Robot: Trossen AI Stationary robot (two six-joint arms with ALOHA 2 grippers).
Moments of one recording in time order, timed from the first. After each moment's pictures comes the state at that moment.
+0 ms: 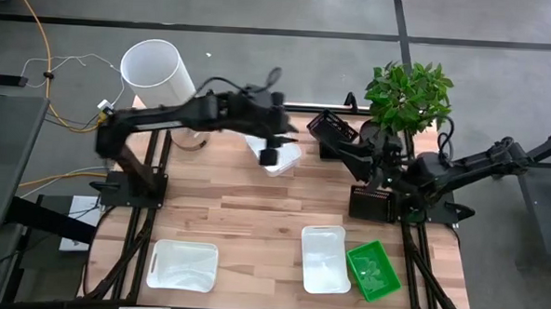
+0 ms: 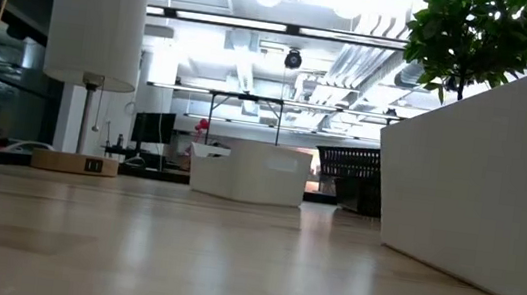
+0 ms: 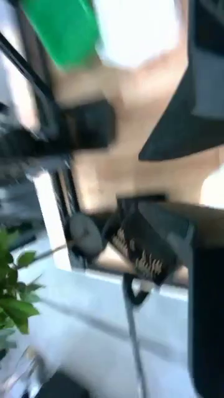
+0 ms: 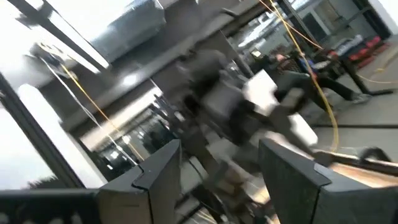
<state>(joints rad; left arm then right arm) 0.31 1.64 1.66 -0.57 0.07 0.33 0.30 0.90 0.70 0.57 0.60 0.44</state>
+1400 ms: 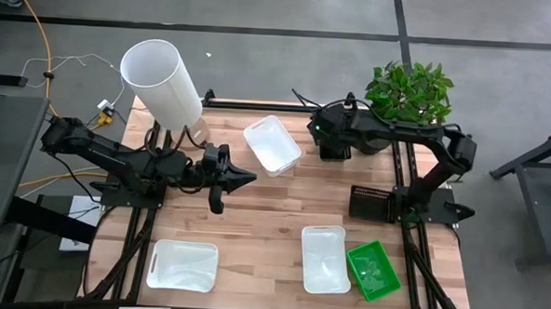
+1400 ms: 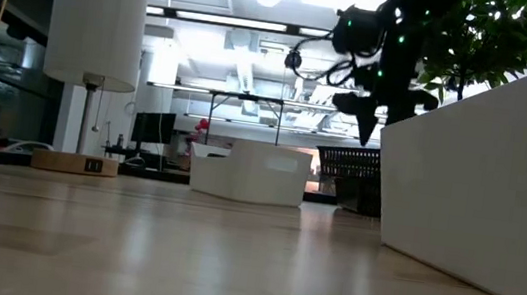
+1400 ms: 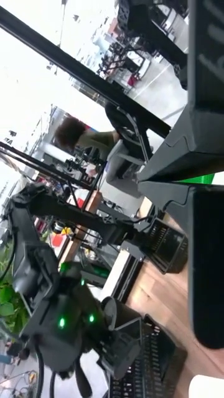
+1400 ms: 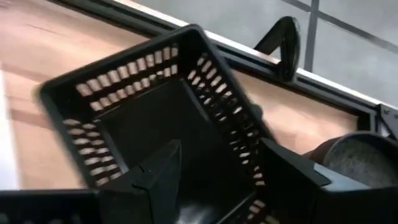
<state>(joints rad) -0.15 1.08 0.78 0.32 -0.32 -0.44 -0.40 1.62 1.20 -0.84 0.60 0.73</state>
